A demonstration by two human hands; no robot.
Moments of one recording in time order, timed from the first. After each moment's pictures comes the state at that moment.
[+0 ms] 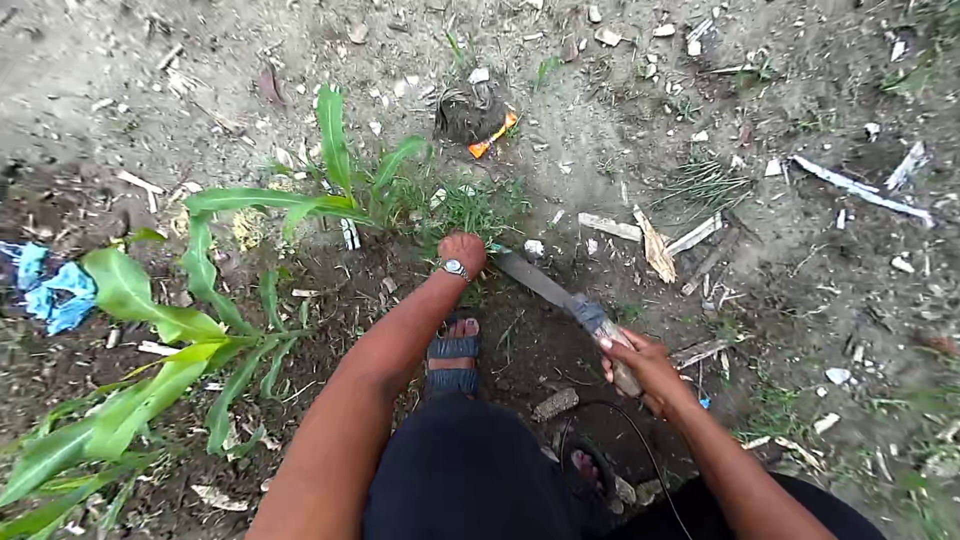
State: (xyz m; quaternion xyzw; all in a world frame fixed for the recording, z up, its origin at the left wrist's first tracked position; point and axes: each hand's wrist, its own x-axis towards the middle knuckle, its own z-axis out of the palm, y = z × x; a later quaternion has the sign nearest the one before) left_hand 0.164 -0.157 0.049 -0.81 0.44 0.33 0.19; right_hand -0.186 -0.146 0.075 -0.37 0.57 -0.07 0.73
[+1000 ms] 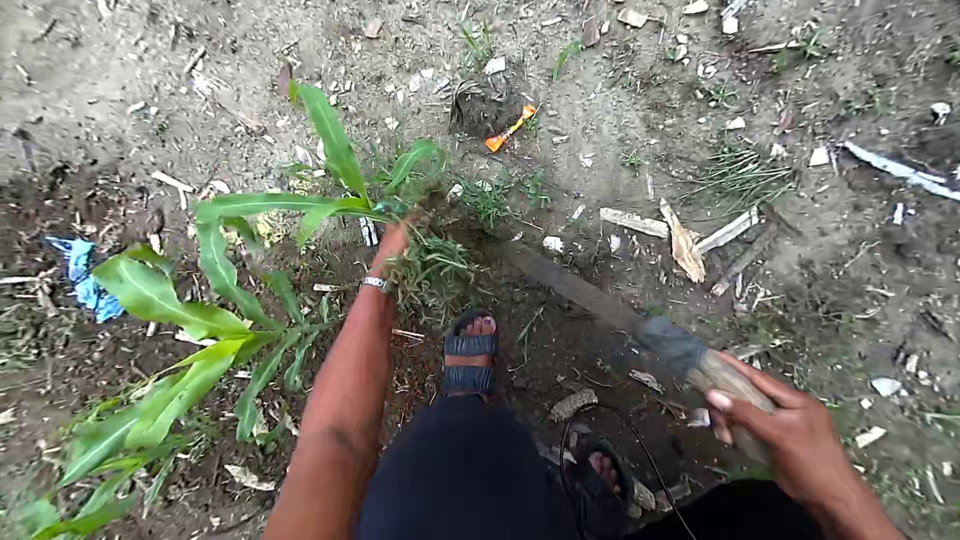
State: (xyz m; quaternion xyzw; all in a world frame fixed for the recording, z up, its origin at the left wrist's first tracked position) left_hand 0.272 -0.070 0.074 -0.83 0.21 0.39 -0.34; right_hand -0.244 -0.140 0.160 -0.52 0.54 -0.19 0.63
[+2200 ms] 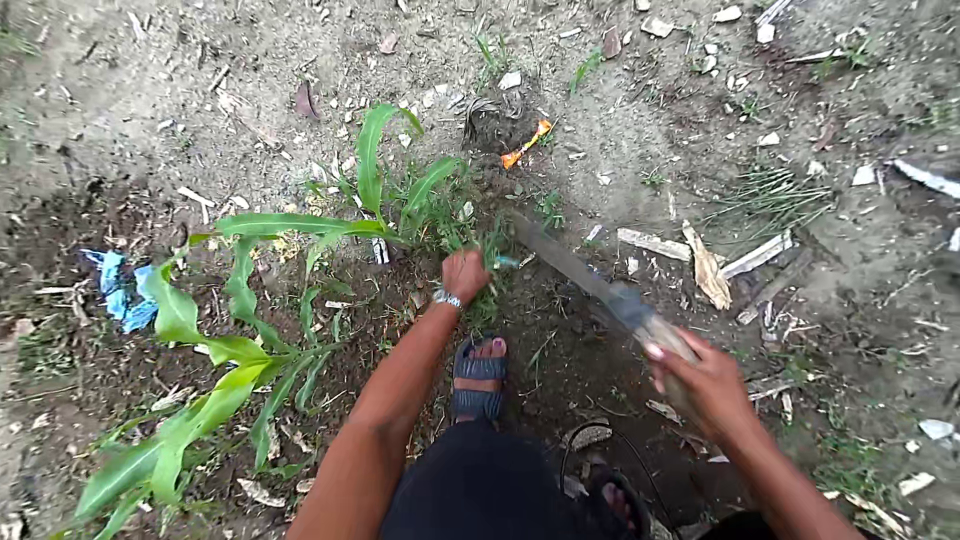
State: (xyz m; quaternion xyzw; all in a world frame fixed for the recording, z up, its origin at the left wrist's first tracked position) left_hand 0.213 -0.122 0.034 -0.85 0.42 0.31 0.03; right_hand -0.154 -0.174 0.107 -0.51 0.57 -0.15 0.63
